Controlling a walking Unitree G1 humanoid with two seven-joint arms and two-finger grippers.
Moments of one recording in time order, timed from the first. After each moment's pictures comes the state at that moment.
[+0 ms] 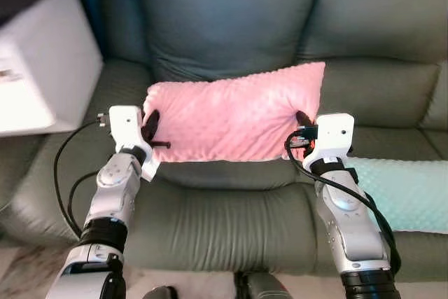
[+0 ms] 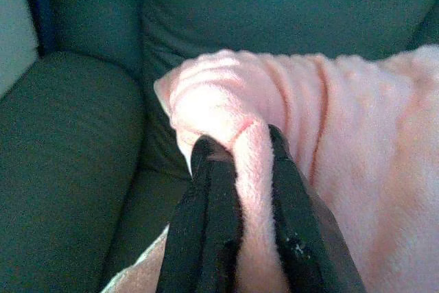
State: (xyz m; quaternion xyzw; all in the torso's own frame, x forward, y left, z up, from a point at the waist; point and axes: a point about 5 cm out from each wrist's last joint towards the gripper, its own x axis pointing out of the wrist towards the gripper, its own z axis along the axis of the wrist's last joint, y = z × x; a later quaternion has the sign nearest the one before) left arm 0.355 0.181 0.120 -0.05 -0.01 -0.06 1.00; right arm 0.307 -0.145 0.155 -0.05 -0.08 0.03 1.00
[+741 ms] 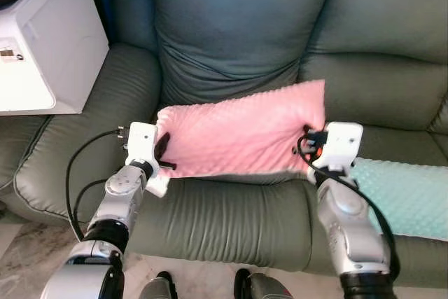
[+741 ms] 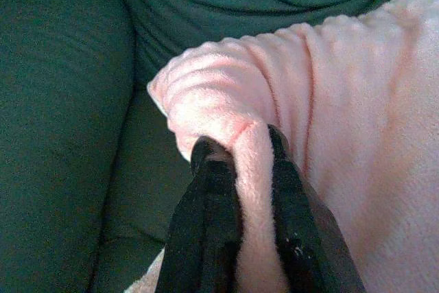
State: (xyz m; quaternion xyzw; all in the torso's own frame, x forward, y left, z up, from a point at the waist) left arm 0.350 0.175 0.082 0.04 0.08 -0.10 0.99; right arm 0.305 -0.157 0.126 0.03 0.00 -0.01 1.00
